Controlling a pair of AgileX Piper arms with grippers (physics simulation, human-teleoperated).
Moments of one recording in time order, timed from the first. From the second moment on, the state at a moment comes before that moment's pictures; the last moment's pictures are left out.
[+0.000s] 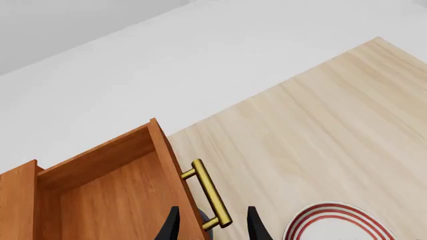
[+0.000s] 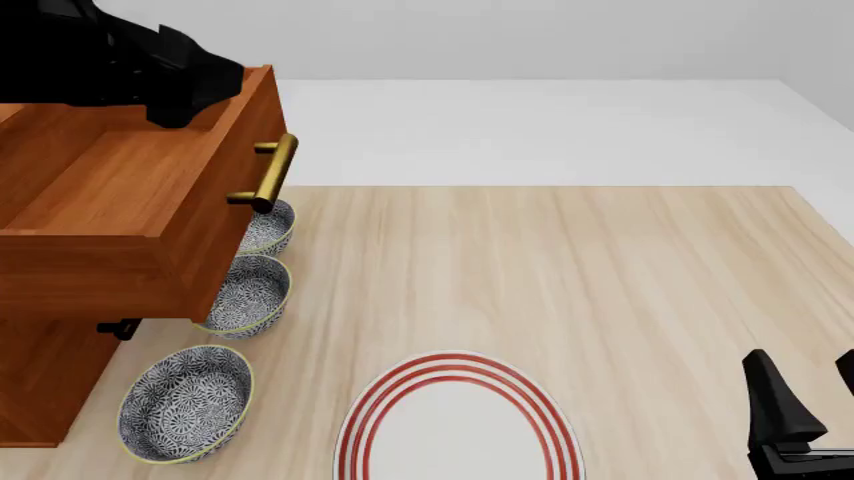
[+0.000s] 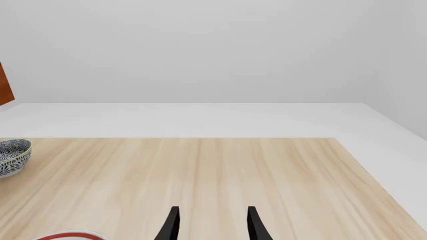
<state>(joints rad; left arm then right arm) -0.39 1.11 -1.39 0.78 0.16 0.00 0.01 0.00 0.00 0.00</state>
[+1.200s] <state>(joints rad) -0.47 1.03 -1.41 0.83 0.13 0.00 0.01 0.00 0.00 0.00</state>
